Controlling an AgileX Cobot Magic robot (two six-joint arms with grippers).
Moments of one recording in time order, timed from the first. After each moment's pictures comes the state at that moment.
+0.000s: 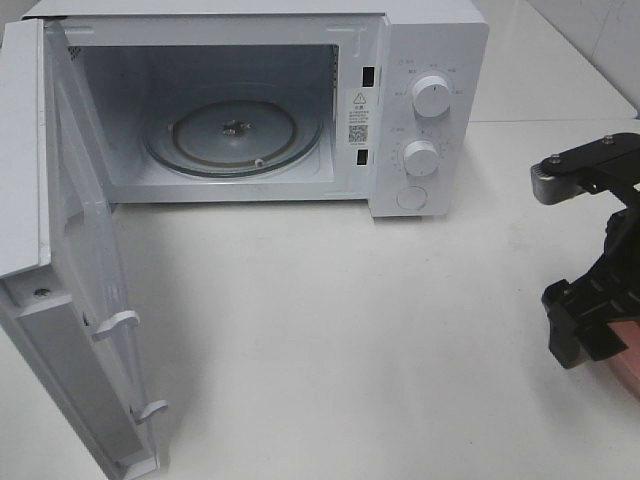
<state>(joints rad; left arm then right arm) 0.02 -0.01 -0.52 -0.08 1.08 0.02 0.31 1.39 -0.74 -0.15 0.82 0.05</state>
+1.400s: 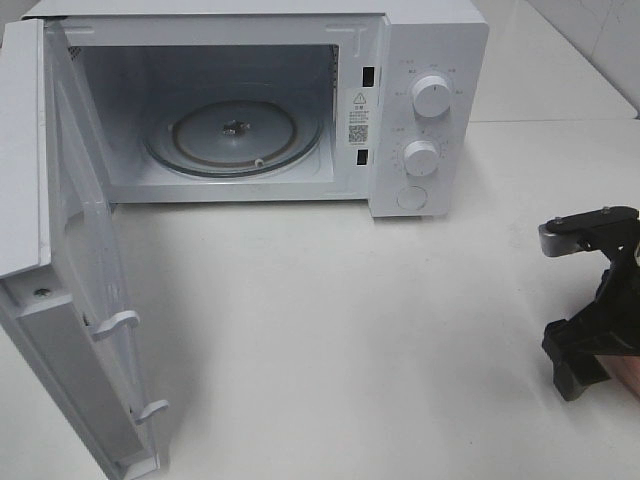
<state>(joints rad) 0.02 -0.01 -0.52 -0.08 1.08 0.02 0.14 1.67 -0.67 -0.14 0.58 0.05</state>
